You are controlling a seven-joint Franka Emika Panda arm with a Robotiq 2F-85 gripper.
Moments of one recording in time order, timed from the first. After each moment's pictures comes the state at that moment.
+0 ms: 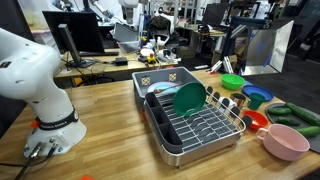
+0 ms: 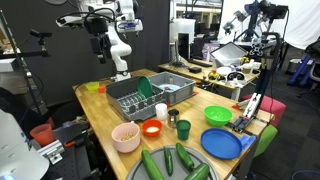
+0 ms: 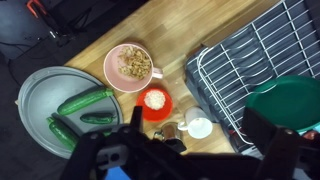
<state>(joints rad) -0.02 -0.61 0.24 -2.53 0.13 2.00 0.65</state>
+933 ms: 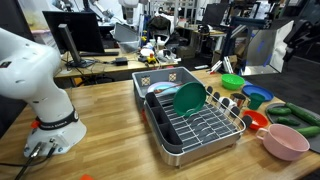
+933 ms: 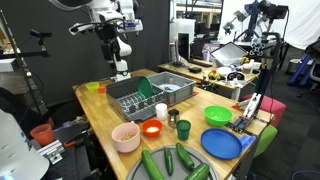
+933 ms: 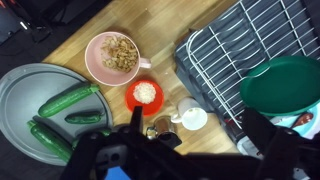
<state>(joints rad) -0.02 -0.51 0.19 -2.54 0.15 2.15 0.65</state>
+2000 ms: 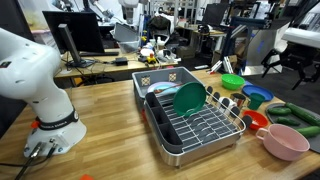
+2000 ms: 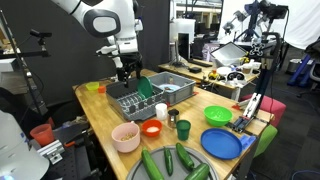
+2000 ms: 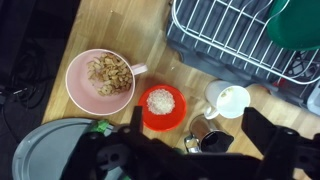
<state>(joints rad) -0.06 -0.21 0.13 -2.52 0.19 2.39 1.01</state>
